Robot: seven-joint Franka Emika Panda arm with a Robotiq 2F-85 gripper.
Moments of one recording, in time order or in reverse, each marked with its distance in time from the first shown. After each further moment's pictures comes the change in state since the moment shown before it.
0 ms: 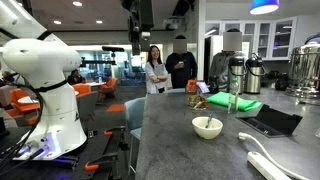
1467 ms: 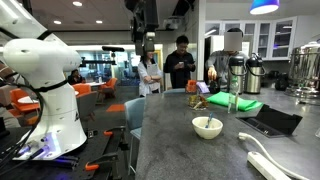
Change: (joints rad) arm 0.023 0.018 0.006 0.008 0.002 0.019 0.000
